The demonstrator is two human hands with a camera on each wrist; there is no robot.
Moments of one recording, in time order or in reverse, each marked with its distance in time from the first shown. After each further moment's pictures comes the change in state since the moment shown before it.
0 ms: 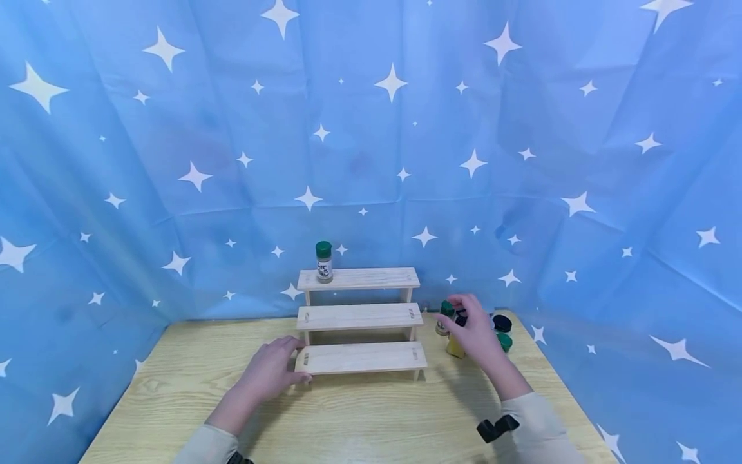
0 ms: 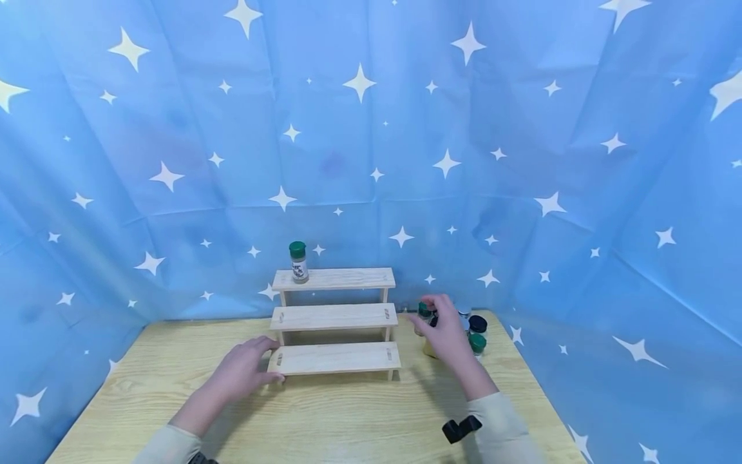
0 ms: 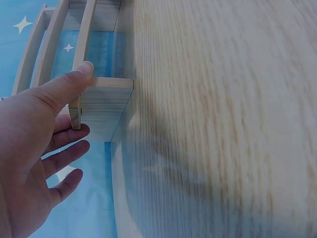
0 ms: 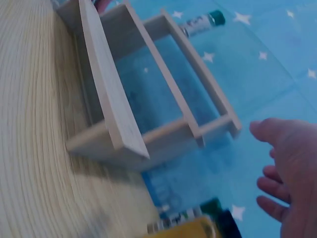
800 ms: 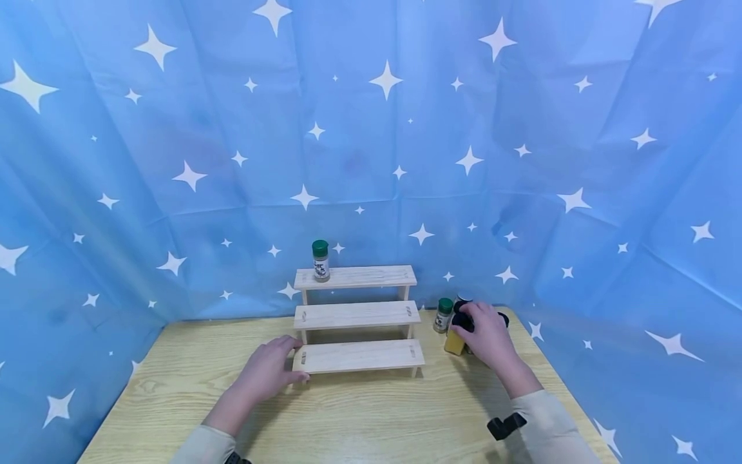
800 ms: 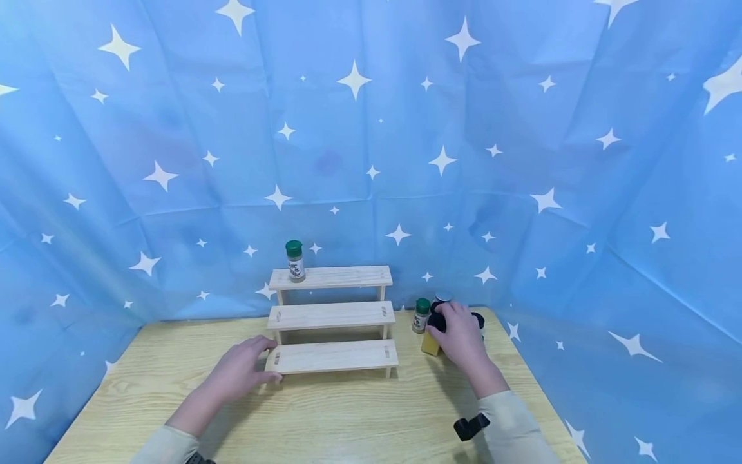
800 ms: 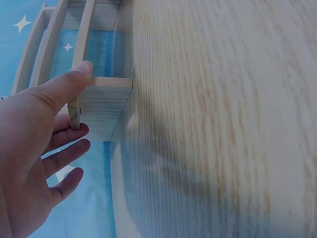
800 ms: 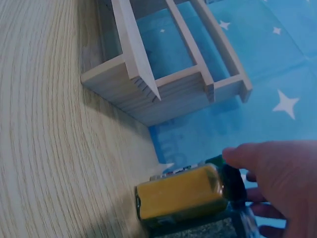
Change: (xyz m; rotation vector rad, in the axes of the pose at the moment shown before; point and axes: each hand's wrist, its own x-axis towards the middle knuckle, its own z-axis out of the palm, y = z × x) left_hand 0.000 -0.001 0.002 -0.024 -0.019 -0.025; right_hand -0.005 0.033 -0.020 -0.417 -0.048 0.000
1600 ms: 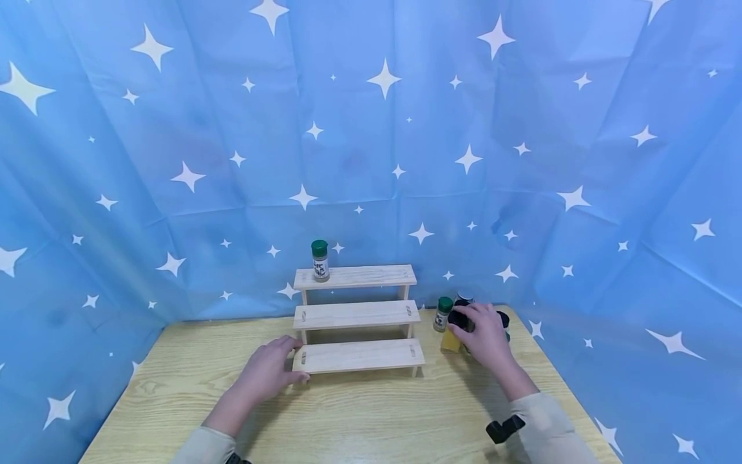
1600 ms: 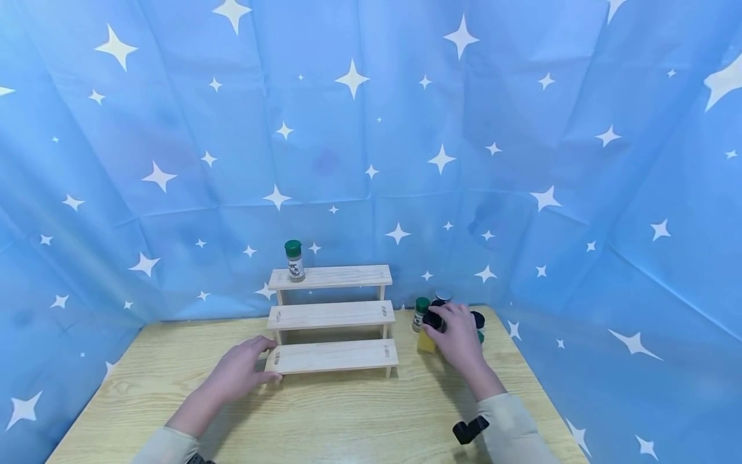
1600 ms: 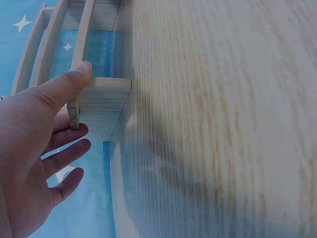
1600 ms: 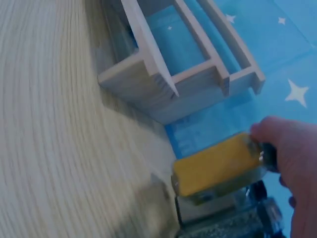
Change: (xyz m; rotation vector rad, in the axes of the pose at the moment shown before) left_hand 0.000 0.000 0.001 -0.006 -0.002 -0.006; right_hand -0.004 0.003 0.013 0.090 0.119 -0.068
